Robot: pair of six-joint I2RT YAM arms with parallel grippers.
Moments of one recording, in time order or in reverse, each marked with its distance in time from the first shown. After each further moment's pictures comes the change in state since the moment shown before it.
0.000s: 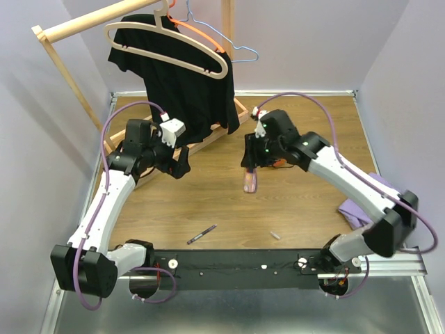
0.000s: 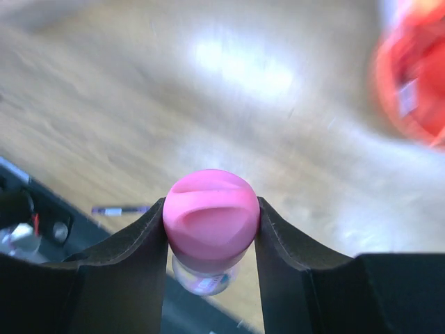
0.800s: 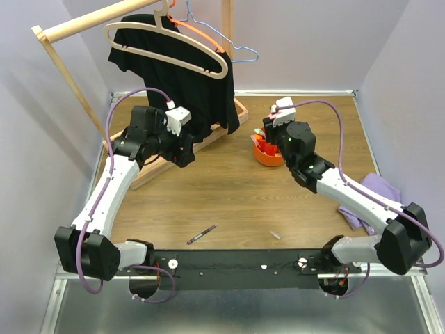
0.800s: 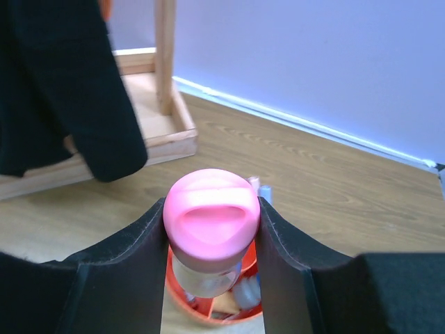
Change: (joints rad) left arm -0.032 0.134 0.156 -0.002 0.012 0.011; right arm -0.061 -0.196 -0.425 0.978 0.492 -0.552
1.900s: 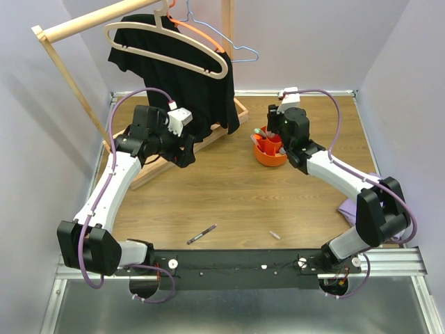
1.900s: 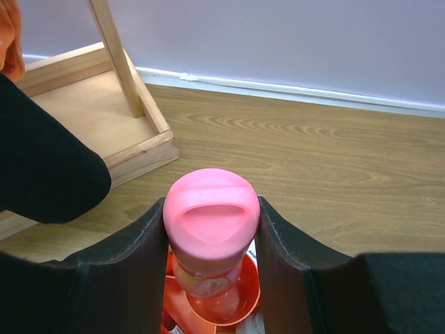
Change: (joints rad) left arm 0.000 0.035 0.011 -0.027 0.000 0.010; right arm -0.159 0.245 0.096 0.067 -0.048 0.178
